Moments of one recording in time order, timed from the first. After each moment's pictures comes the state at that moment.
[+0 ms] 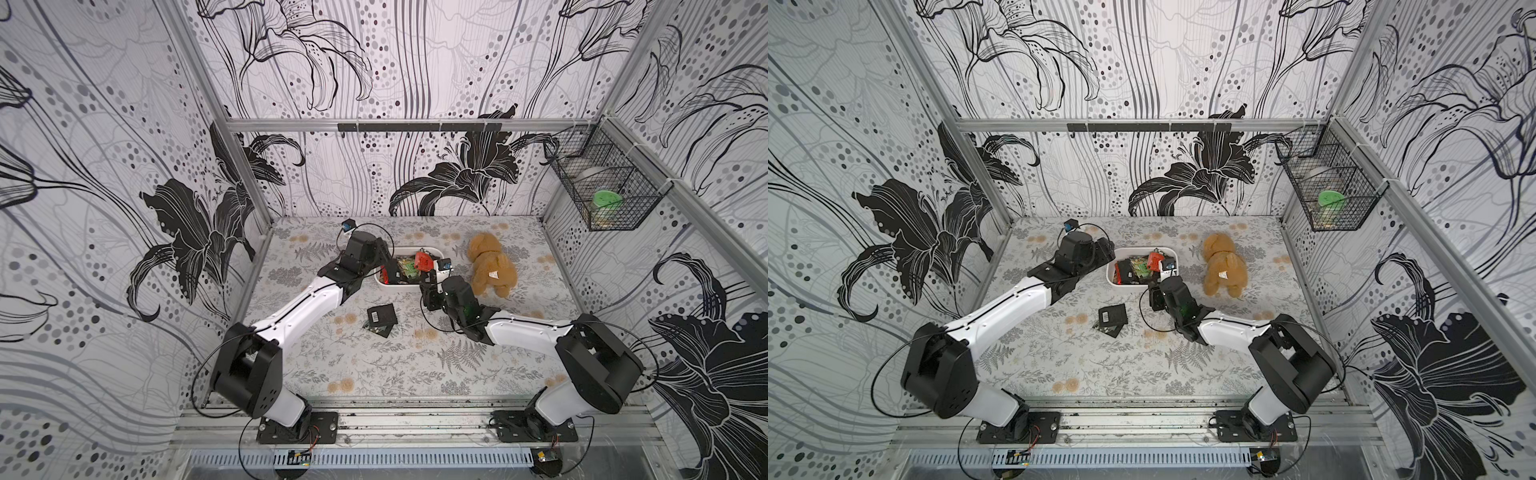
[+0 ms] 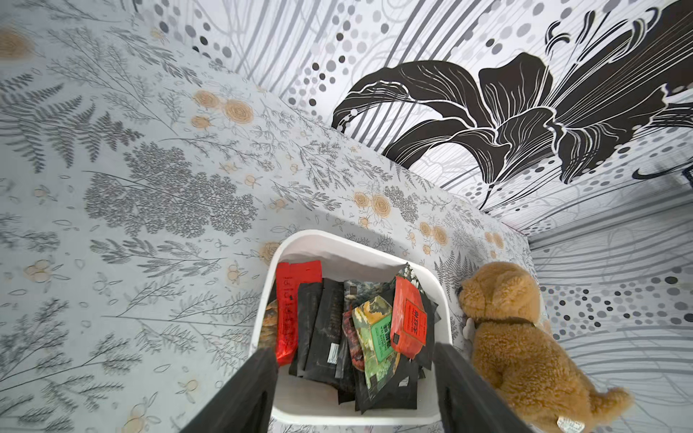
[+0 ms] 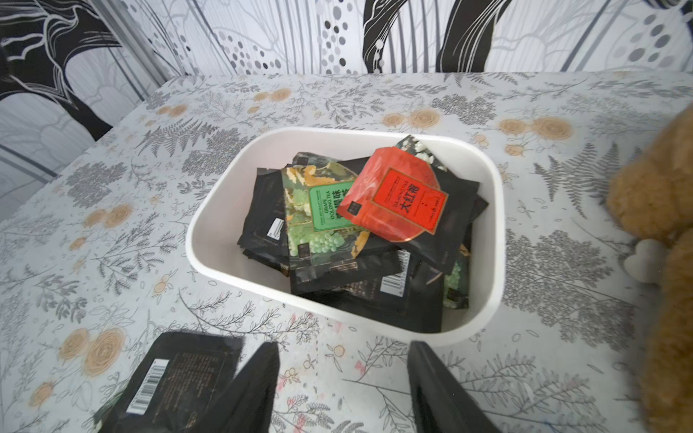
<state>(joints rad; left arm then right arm) -0.48 1.47 1.12 -0.19 -0.24 -0.80 0.72 1.57 0.75 0.34 0.25 0.33</state>
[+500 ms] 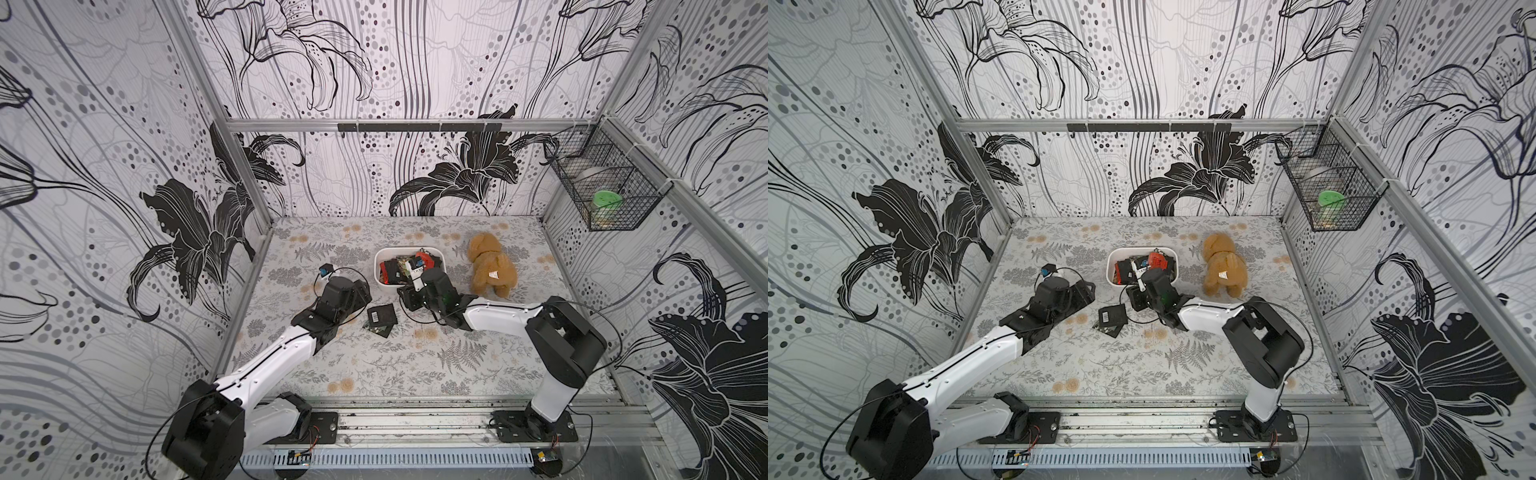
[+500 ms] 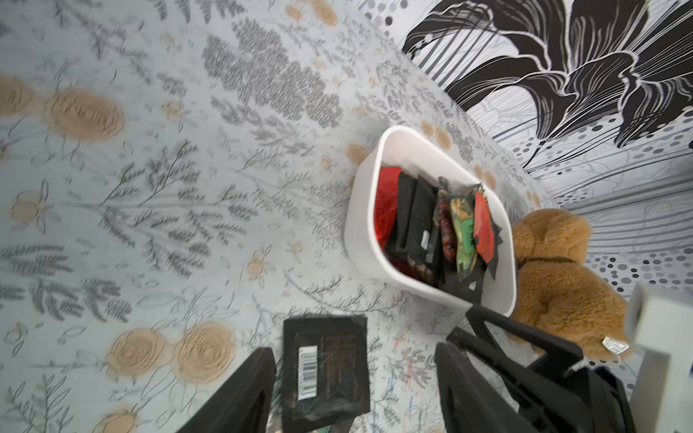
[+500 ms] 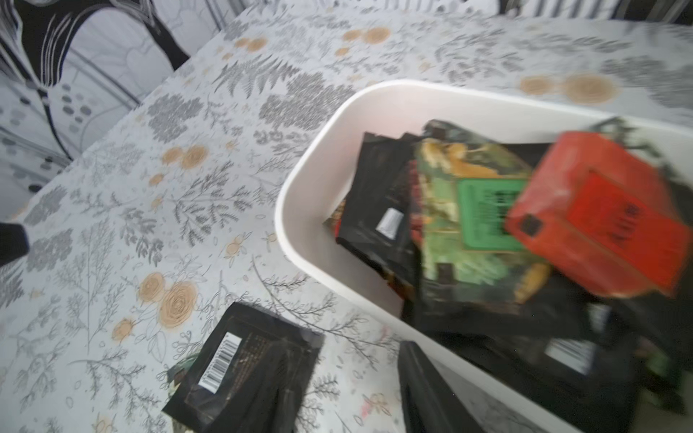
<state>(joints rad) -0.47 1.13 0.61 -0.15 -0.18 -0.92 0.78 1.80 0.99 0.24 0.02 0.26</state>
